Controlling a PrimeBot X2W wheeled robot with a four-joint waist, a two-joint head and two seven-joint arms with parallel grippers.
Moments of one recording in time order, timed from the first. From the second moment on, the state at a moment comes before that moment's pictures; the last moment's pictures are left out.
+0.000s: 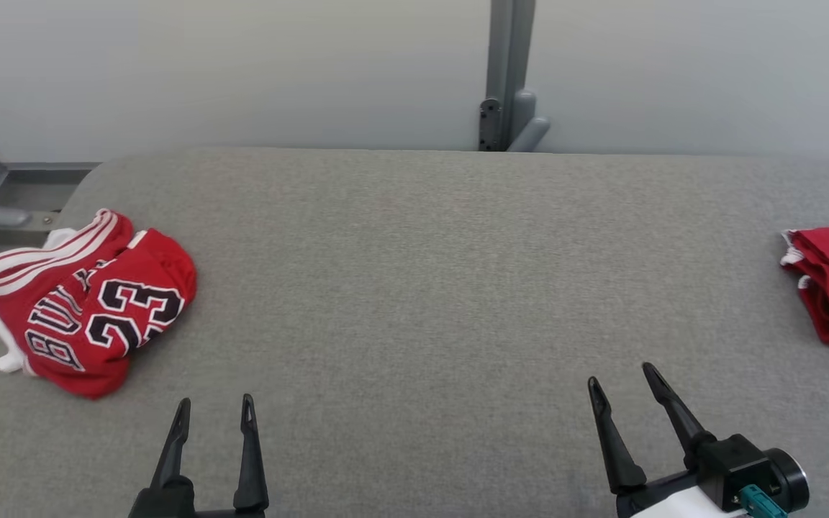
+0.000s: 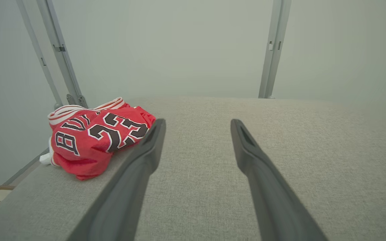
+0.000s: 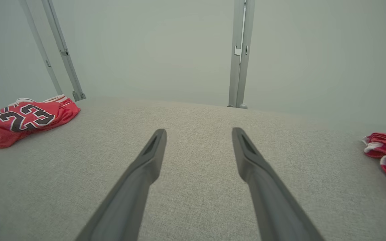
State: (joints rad) left arm 0.17 0.05 -0.14 0.03 -0.10 0.08 -0.26; right arm 0.13 -0.05 0.13 0.02 0.06 0.13 -0.26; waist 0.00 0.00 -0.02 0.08
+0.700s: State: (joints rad) left arm 0.17 0.05 -0.11 0.01 -0.14 0.15 -0.26; right arm 0.12 -0.09 0.17 0.04 0.09 0.13 -0.26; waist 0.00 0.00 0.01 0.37
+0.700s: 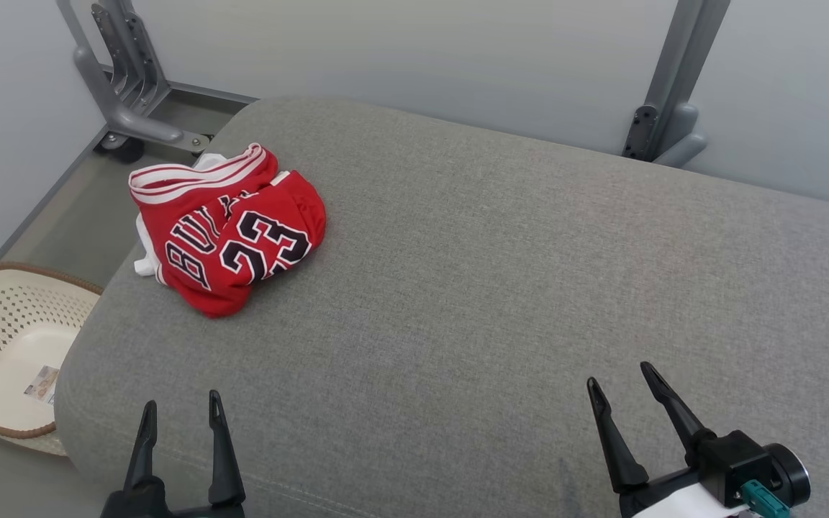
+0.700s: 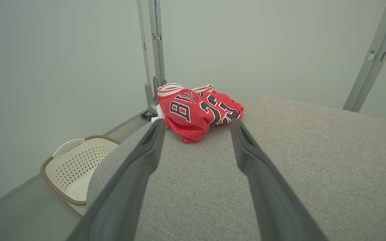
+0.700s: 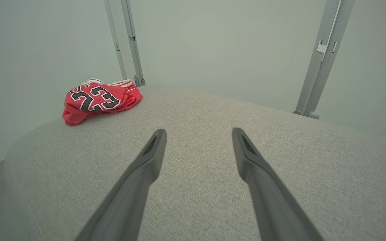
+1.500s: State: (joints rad) left arm -0.36 0.05 0.19 0.12 -0.19 0.02 -0.26; right arm -0.01 -0.25 0.12 0.03 0.09 0.13 -0.26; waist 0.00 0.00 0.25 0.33
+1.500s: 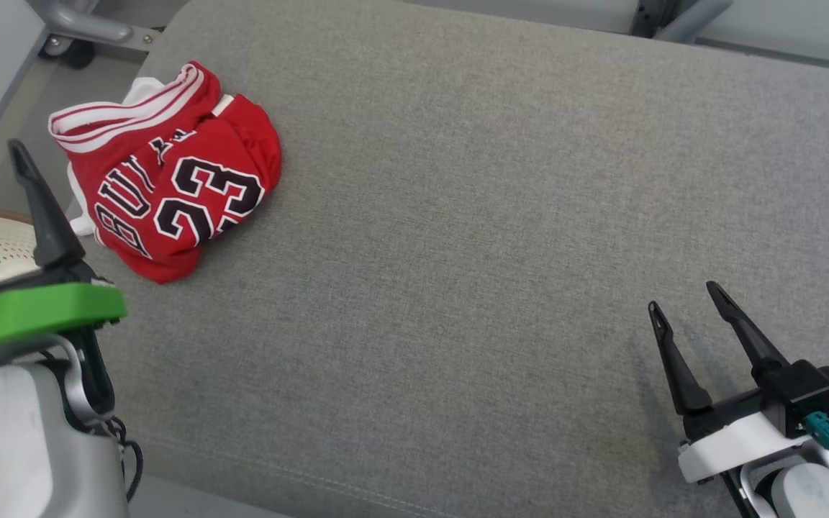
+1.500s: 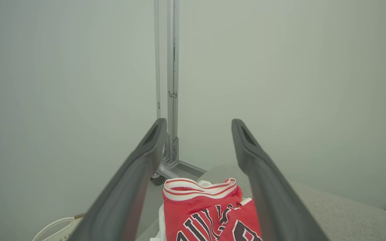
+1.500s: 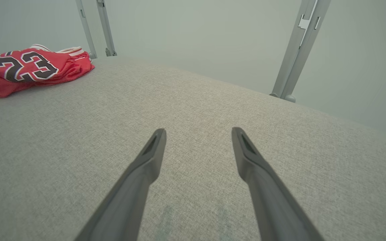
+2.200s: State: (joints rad) left arm -1.05 0.25 0.27 1.13 -0.30 -0.11 0.02; right arm -0.18 -0.31 0.09 0.00 0.07 0.13 -0.26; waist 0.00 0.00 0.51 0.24
